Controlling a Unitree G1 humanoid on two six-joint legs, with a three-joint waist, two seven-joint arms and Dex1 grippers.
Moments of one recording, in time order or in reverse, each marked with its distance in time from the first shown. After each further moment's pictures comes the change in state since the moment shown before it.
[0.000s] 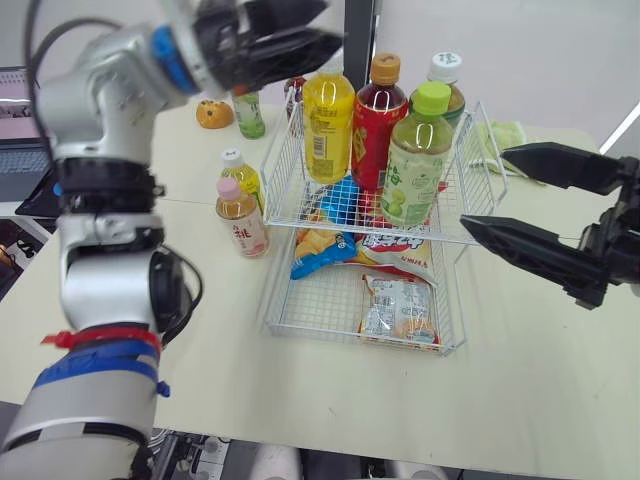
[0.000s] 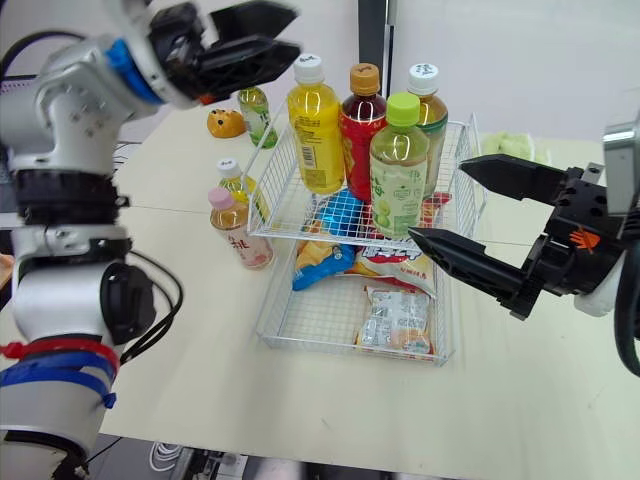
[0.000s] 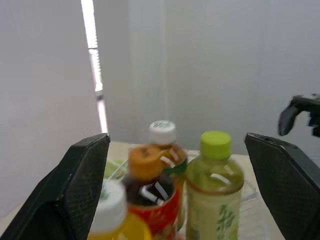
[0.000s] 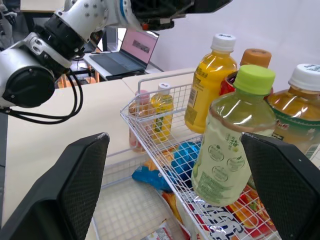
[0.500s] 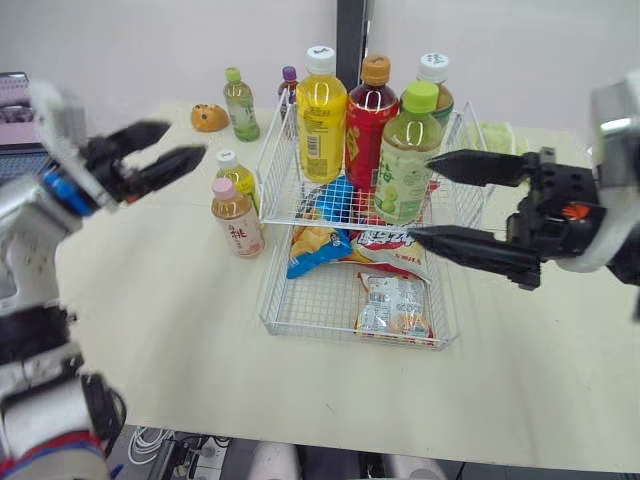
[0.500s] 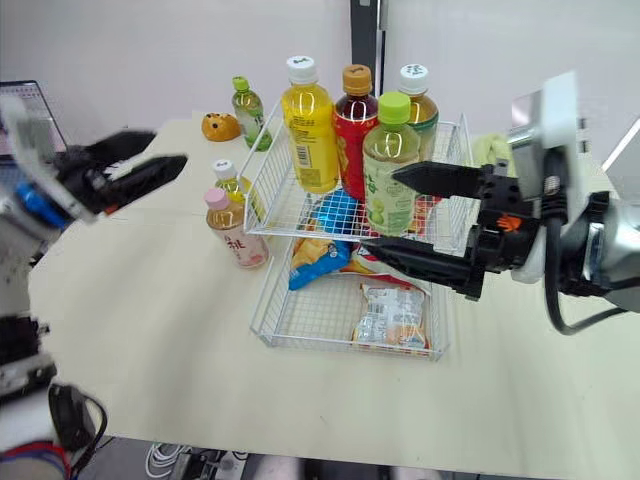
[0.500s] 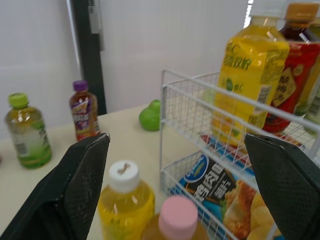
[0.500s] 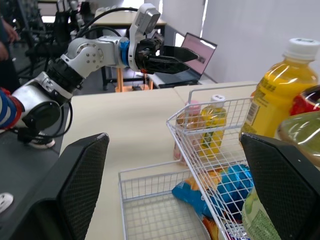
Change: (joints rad) left arm 0.764 0.181 0.346 -0.443 -0.038 -0.003 0.282; right arm -0.419 0.162 0.519 0.178 -0.306 -0.012 0.342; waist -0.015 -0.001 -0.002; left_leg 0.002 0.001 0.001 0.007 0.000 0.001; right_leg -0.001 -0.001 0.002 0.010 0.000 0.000
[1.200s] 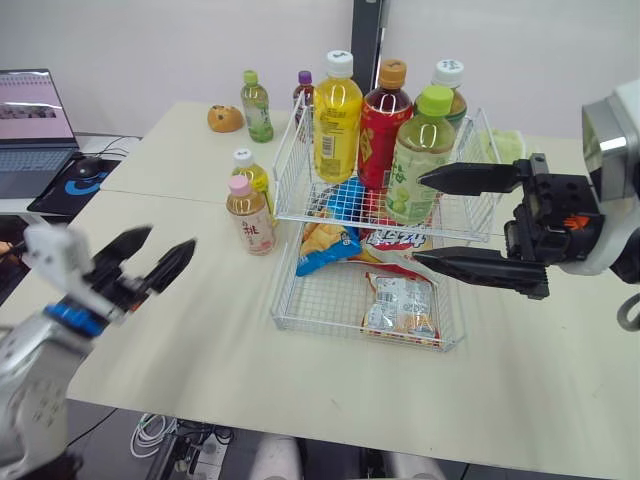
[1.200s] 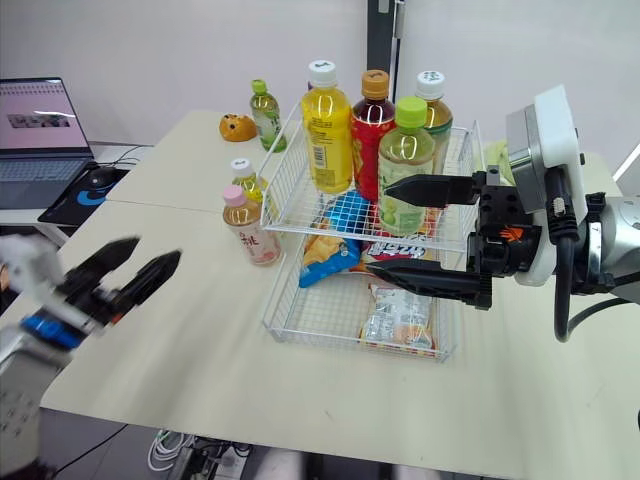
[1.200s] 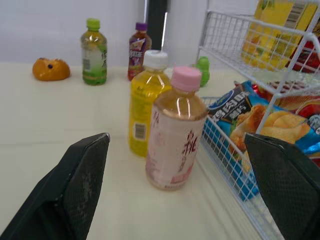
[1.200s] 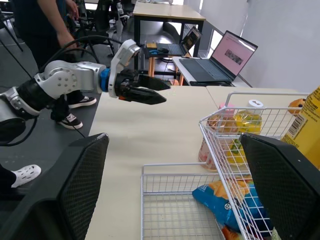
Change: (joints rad) left arm 0.401 -0.201 0.034 -0.392 -0.095 -0.044 0.319; right arm 0.004 0.083 -0.081 -0.011 -0.081 0.103 0.126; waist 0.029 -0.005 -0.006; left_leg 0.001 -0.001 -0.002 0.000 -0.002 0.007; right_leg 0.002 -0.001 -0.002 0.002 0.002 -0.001
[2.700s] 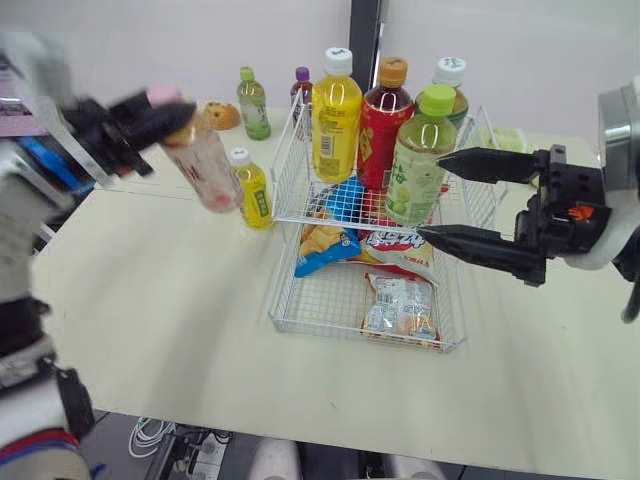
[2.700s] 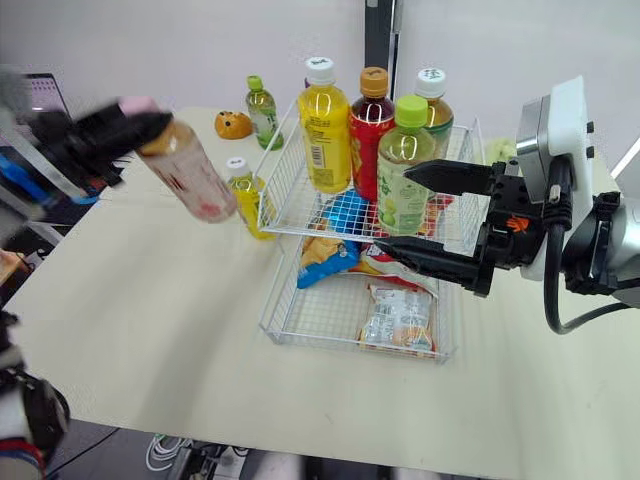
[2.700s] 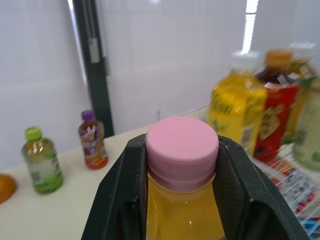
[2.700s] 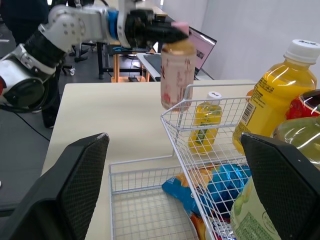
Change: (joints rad) left arm -0.717 0.399 -0.182 0.360 -0.191 0.235 -0.216; right arm 0.022 0.001 -0.029 -0.006 -0.015 -0.011 -0.123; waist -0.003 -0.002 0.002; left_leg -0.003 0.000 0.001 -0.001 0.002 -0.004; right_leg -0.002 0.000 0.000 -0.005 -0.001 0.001
